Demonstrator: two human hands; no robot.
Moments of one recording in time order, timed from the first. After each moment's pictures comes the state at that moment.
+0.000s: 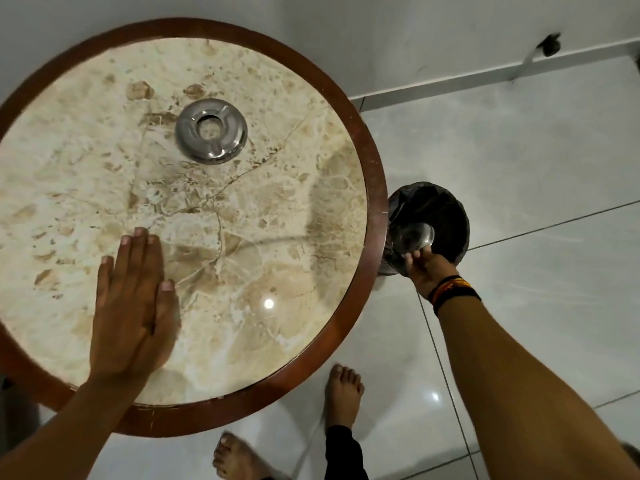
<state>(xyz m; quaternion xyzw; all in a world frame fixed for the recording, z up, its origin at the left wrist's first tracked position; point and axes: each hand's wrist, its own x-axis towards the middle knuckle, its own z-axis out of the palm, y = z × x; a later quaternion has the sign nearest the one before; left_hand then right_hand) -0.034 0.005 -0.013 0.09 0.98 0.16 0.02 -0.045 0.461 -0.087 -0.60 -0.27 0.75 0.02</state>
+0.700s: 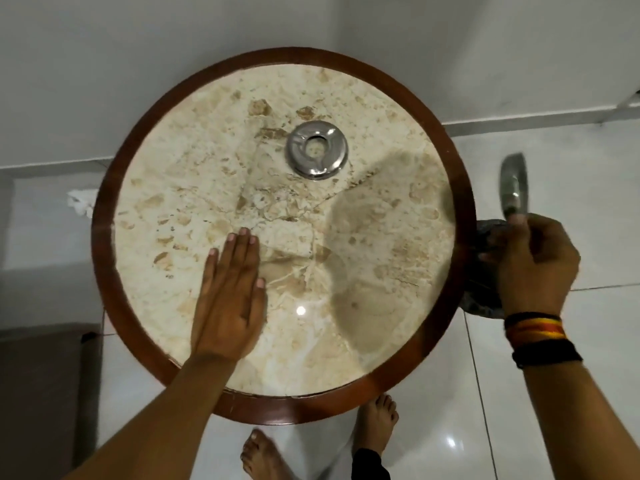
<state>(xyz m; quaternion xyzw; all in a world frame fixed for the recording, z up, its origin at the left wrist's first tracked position) -0.032 0.004 -0.006 0.06 0.98 0.17 0.04 -0.081 0.387 0.035 -0.34 -0.79 0.48 0.17</state>
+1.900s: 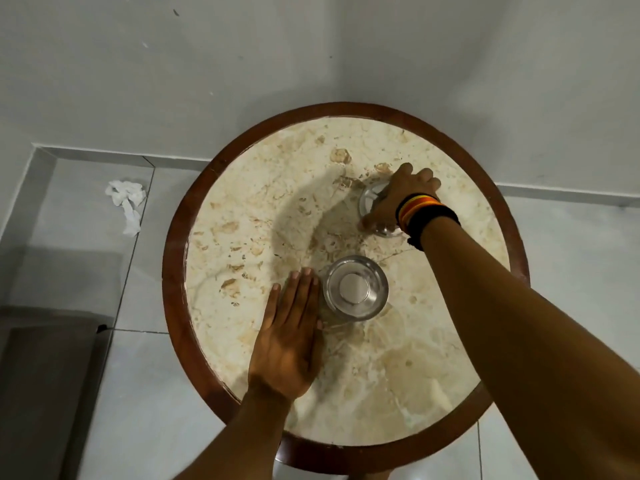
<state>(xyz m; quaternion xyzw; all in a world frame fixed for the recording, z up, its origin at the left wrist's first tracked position) -0.033 -0.004 -0.014 0.09 0.96 0.25 -0.04 -0.291 0.164 0.071 -0.09 -0.96 0.06 -0.27</state>
